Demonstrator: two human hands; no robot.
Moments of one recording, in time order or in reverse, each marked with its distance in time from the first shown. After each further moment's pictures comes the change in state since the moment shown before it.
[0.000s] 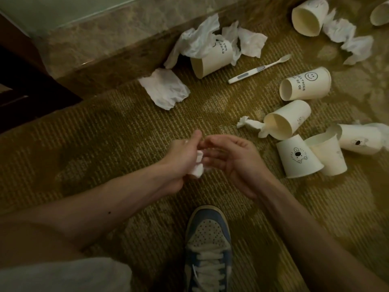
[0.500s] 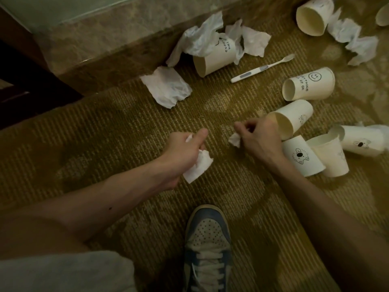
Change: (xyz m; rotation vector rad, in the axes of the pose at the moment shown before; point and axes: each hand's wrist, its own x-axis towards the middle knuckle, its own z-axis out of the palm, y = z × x) left_hand 0.005 0.000 -0.005 0.196 0.104 0.176; right_hand 0.043 -0.026 -0.048 -1.209 0.445 -0.207
